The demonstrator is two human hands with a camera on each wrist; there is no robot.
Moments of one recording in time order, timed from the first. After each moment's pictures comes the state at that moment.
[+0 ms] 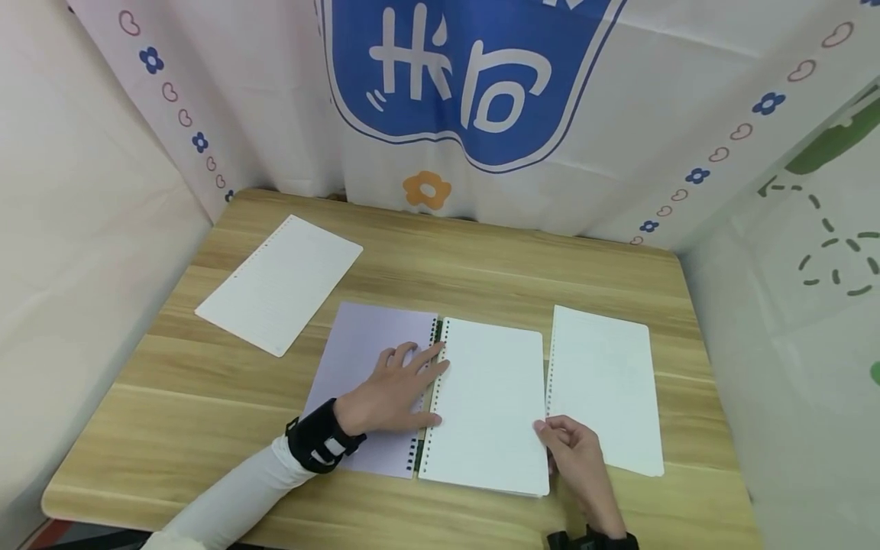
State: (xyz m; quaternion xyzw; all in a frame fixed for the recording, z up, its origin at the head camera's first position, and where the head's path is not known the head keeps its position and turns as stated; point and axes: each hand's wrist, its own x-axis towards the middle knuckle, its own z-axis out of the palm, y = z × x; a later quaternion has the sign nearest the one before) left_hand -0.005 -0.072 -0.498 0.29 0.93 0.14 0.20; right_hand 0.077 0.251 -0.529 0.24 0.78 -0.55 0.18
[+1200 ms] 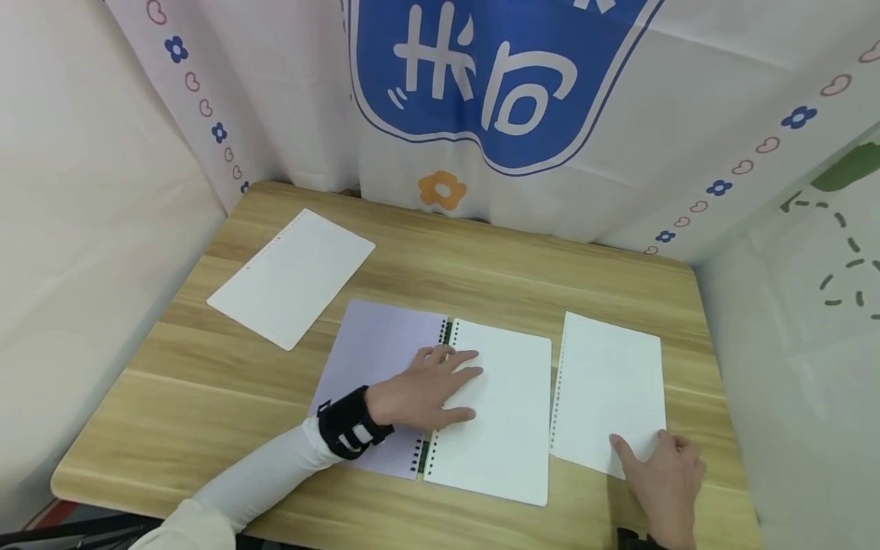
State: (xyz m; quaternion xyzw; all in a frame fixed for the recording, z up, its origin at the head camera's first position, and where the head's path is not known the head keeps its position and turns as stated) left_hand -0.013 -0.044 -0.484 0.33 0.90 0.14 0.23; right_hand 0.075 0.348 -0.517 0.24 0.94 -0.21 0.16
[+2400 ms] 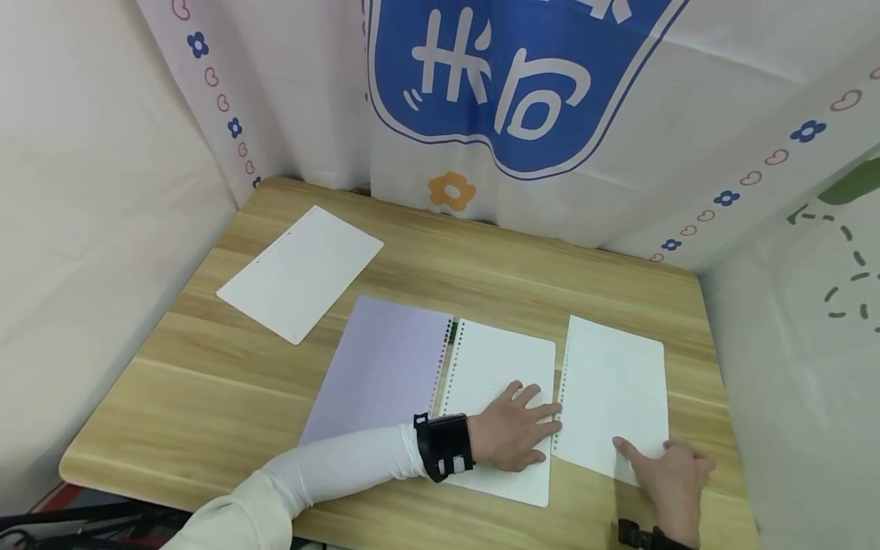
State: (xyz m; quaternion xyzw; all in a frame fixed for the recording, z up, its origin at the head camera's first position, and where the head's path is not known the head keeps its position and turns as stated) left_hand 0.024 0.071 -0.499 0.46 0.88 -0.07 0.11; right_hand 0.067 0.352 -0.508 0.29 0.92 -0.21 0.18
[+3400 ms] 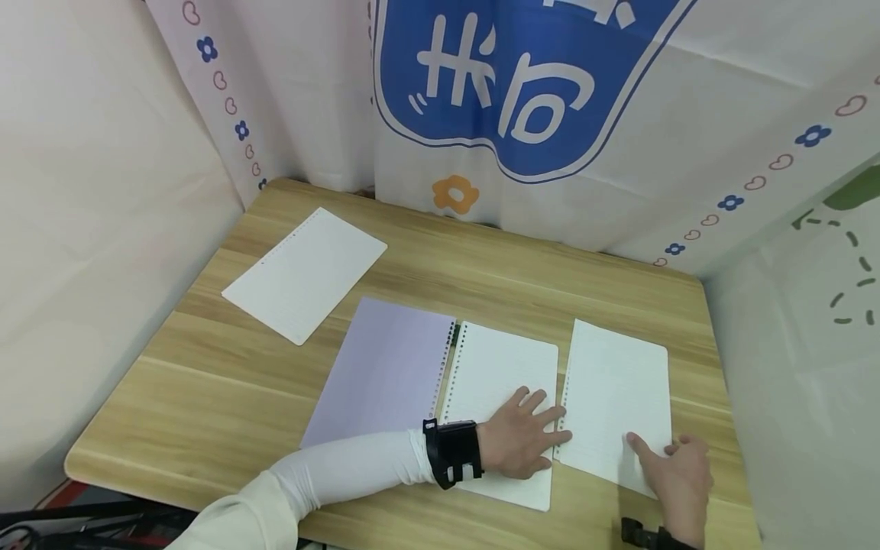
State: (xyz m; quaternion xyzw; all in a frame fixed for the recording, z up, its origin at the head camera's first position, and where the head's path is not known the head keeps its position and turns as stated) left_hand 0.030 0.078 -0.496 0.47 0.87 -0.12 0.07; right_hand 0.061 0.352 -0.504 0.34 0.88 -0.27 0.16
